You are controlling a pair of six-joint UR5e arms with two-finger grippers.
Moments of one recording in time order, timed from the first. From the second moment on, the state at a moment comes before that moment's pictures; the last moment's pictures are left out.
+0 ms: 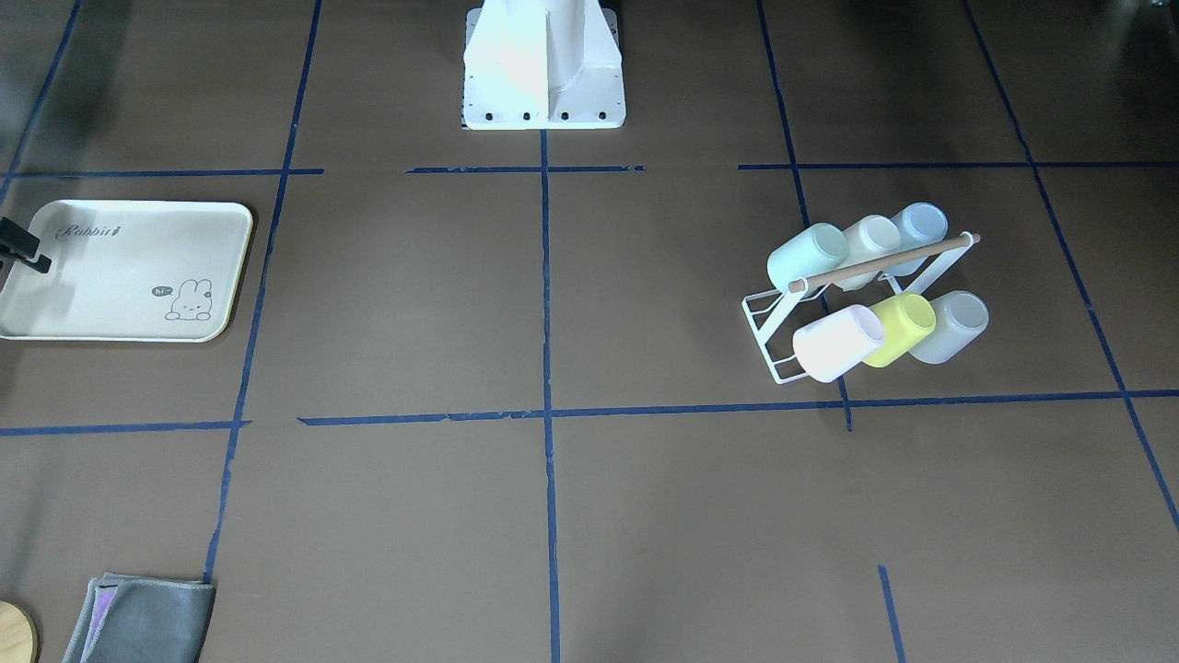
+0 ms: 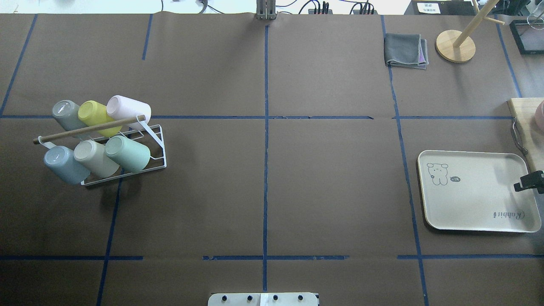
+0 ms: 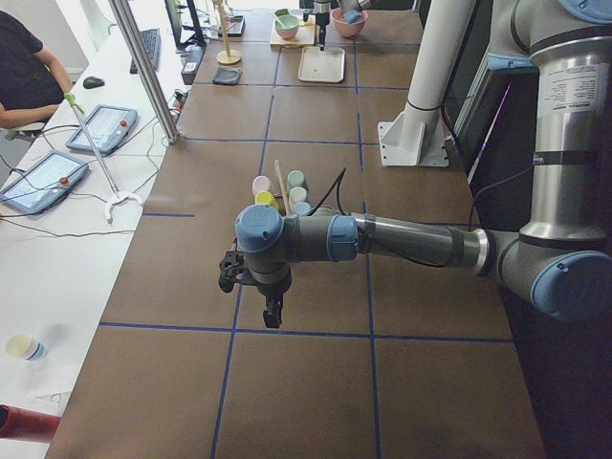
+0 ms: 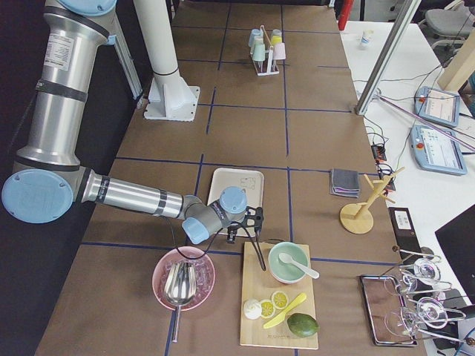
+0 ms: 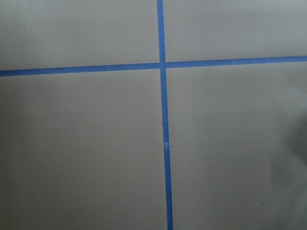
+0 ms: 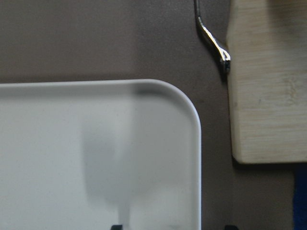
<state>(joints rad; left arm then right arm) -1.58 -1.52 -1.76 -1.39 -2.37 0.09 1.10 -1.82 1.49 -0.74 2.36 0.74</state>
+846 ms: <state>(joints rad) -1.58 -1.51 -1.77 -1.39 -2.37 0.09 1.10 -1.83 1.48 -0.74 2.35 0.73</state>
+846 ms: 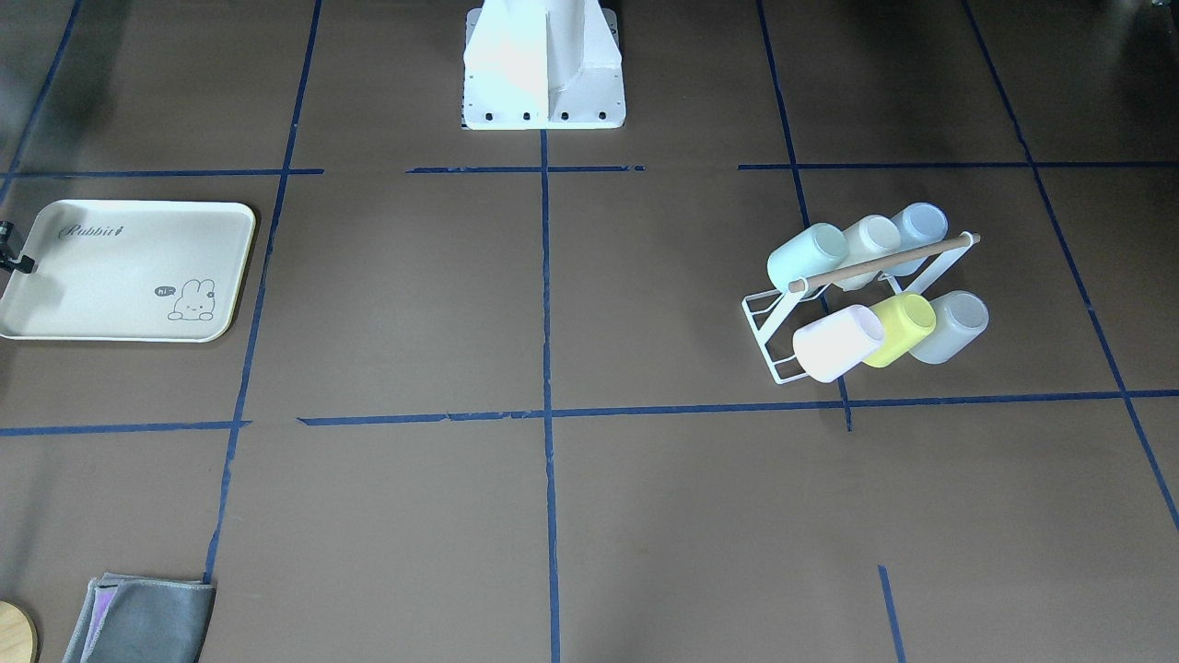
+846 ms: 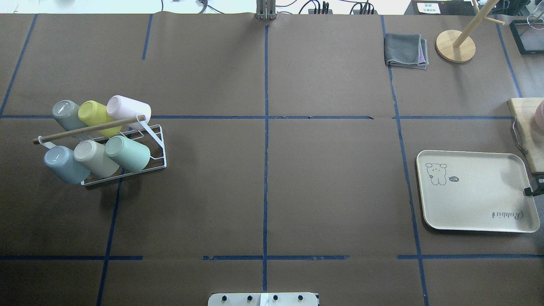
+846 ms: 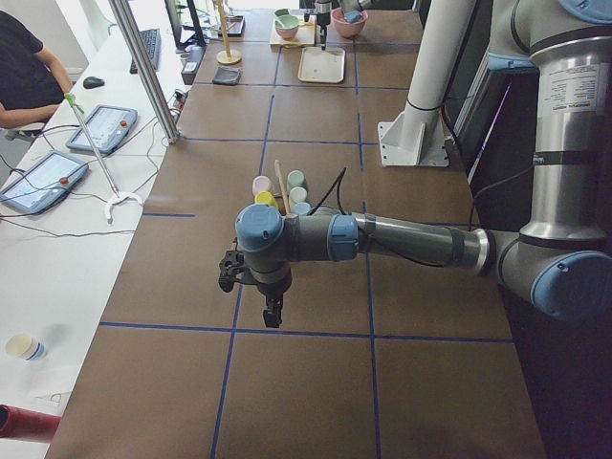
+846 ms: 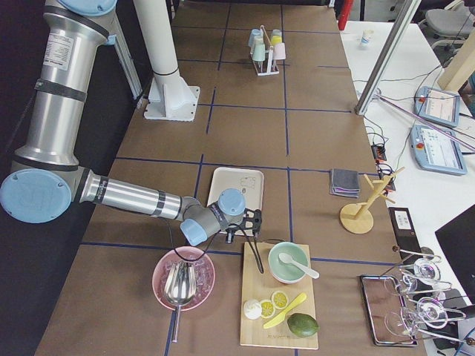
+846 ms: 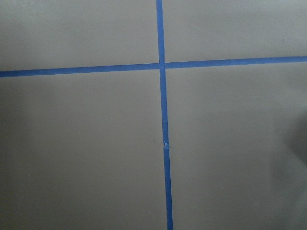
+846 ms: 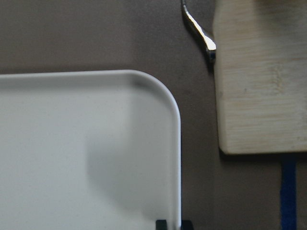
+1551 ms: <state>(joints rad) -1.58 -1.52 -1.78 -1.39 -2.37 0.09 1.10 -1.83 1.59 -0.74 2.36 0.73</state>
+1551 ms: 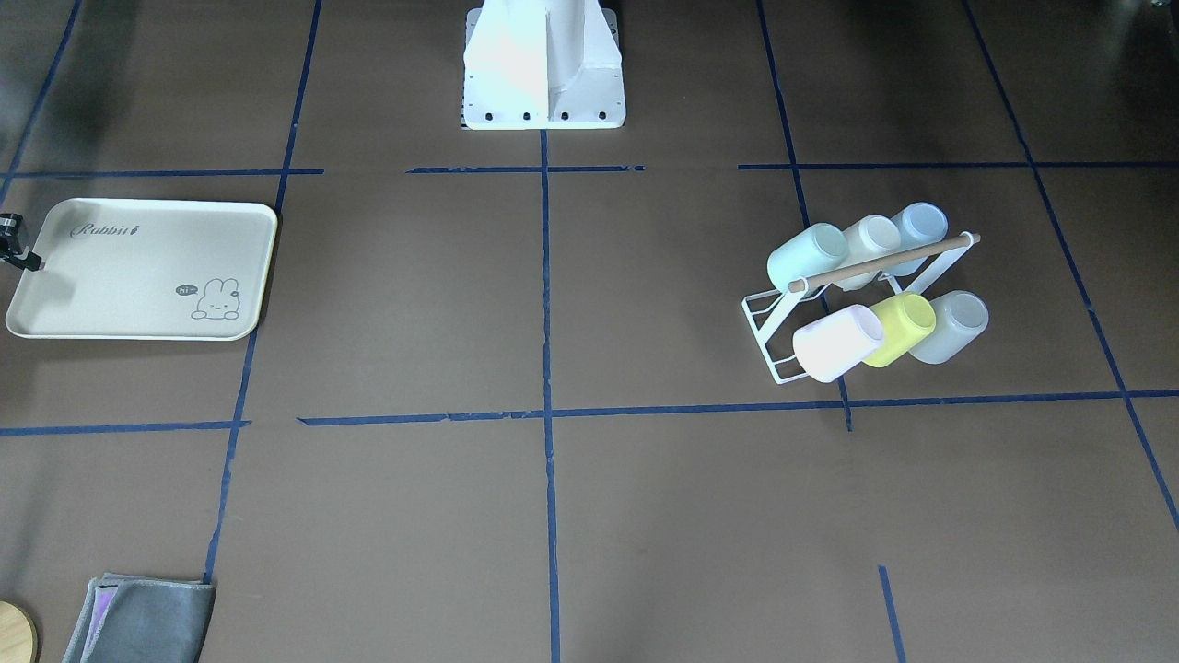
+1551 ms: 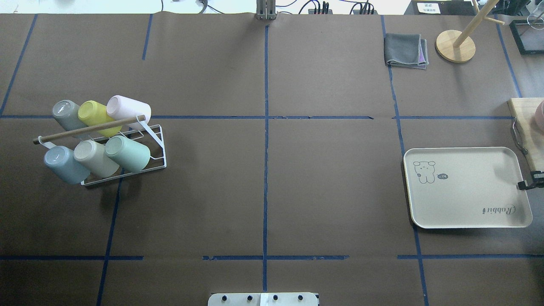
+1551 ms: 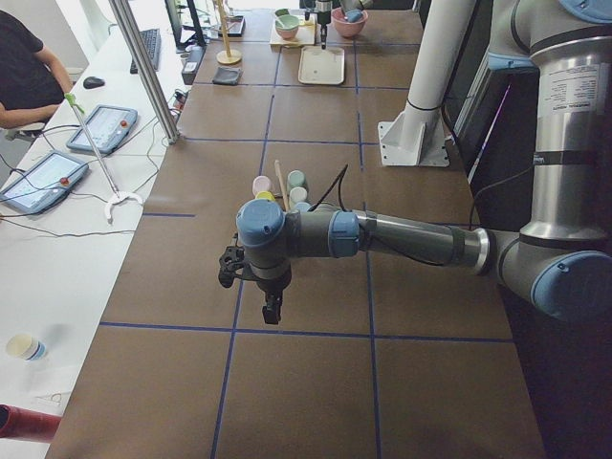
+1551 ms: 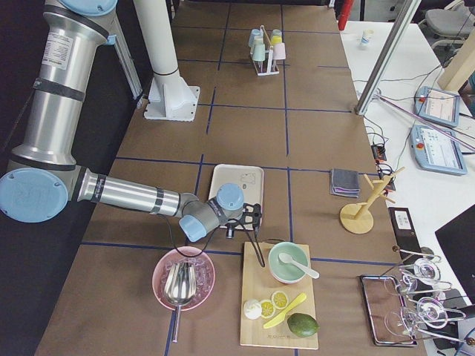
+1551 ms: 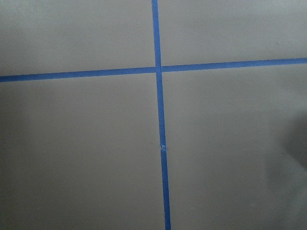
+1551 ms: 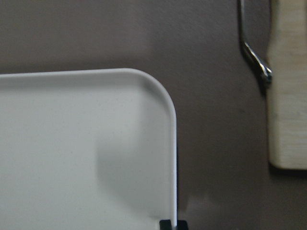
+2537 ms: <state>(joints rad) -1.58 -1.52 -1.77 -1.39 -2.37 0.09 0.89 -1.48 1.64 -0.77 2.39 1.02</state>
